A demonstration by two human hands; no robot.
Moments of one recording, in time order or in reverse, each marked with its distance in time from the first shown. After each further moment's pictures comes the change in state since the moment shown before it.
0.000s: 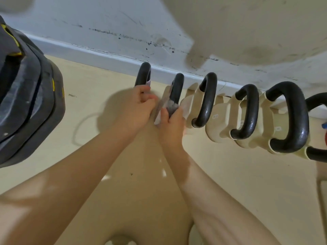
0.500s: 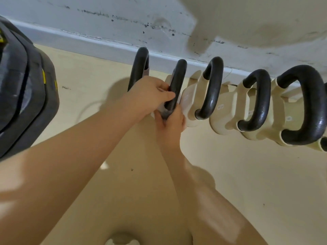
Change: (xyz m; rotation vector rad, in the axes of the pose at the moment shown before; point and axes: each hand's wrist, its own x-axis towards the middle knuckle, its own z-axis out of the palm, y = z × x) left_hand 0.027 0.008 0.017 0.440 -0.252 -0.023; right_hand -0.001 0.035 0.012 -0.085 0.019 -0.186
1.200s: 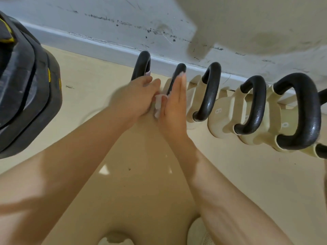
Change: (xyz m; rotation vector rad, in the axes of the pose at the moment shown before) left_hand -0.011 -0.017 -0.003 -0.253 0.159 -0.050; right_hand 0.027 -0.022 -0.020 -0.171 -0.066 -0.399
